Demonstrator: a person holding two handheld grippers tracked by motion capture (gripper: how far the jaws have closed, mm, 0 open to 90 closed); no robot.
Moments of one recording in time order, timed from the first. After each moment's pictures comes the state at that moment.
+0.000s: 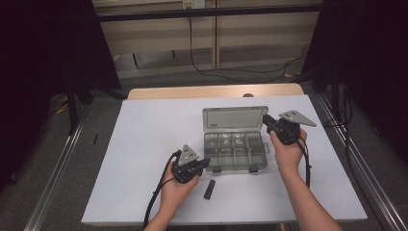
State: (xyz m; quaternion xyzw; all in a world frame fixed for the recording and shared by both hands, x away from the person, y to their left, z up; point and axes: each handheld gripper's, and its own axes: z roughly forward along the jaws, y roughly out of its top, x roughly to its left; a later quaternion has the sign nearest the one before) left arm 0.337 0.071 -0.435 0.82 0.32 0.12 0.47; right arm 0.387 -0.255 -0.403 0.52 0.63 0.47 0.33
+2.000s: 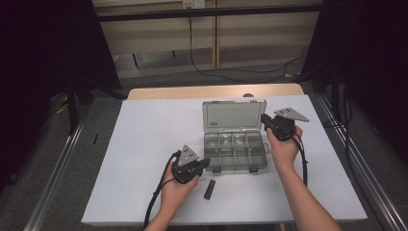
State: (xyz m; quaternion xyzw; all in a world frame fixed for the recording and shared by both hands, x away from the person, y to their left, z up) left arm 0.336 0.071 -0.436 0.81 0.32 0.12 0.47; right arm 0.404 -0.251 -0.411 0.53 0.64 0.44 0.32
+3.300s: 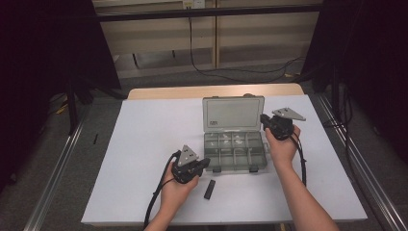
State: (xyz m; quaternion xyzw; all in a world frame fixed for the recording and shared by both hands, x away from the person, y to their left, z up) left arm 0.336 0.071 -0.436 0.81 0.32 0.12 0.47; right arm 0.412 -0.251 -0.419 0.54 0.65 0.43 0.33
